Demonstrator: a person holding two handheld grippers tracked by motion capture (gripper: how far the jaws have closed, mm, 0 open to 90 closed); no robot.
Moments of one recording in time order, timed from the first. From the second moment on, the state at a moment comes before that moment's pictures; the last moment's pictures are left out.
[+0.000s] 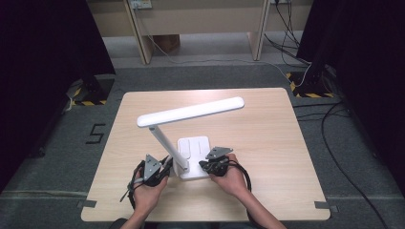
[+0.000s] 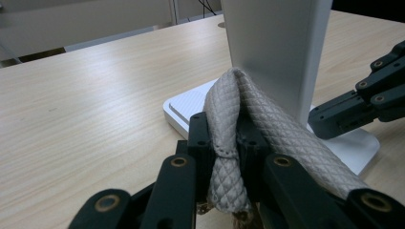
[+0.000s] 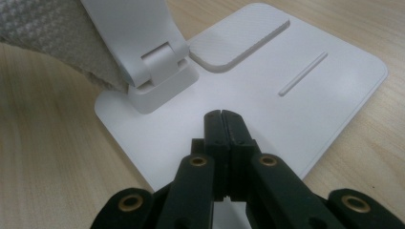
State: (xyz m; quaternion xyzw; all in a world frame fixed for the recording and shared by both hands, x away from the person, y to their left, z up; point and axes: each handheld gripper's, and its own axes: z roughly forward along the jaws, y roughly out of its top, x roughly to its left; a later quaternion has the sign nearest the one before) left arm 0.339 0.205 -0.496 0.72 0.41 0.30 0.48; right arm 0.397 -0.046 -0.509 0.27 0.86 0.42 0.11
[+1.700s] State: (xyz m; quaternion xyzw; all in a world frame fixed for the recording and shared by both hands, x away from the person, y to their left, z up) left arm 0.295 0.189 -0.470 0.79 0.31 0.29 0.44; right arm 0.365 -0.039 -0.451 0.20 0.84 0.50 0.06
